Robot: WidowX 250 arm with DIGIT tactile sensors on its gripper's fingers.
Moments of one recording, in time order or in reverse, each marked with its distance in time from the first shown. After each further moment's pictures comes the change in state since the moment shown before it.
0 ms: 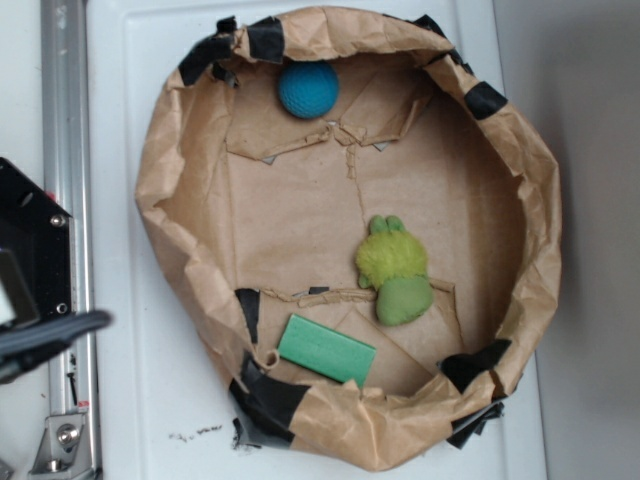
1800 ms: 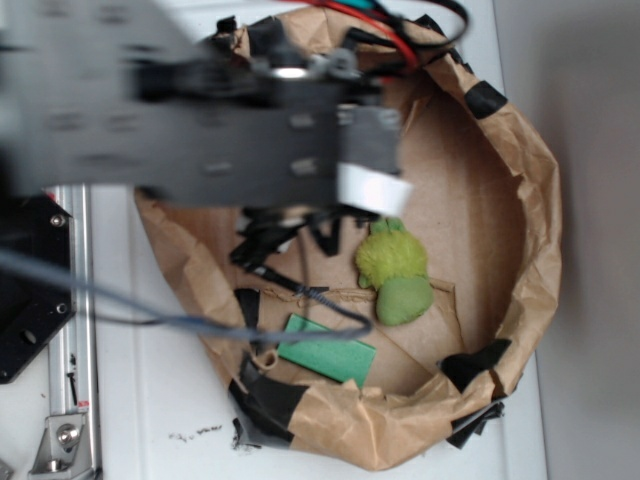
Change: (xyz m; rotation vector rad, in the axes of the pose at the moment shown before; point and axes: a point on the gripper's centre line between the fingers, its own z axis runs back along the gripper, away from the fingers) arm 0.139 -0.027 -0.141 0.058 0.023 -0.931
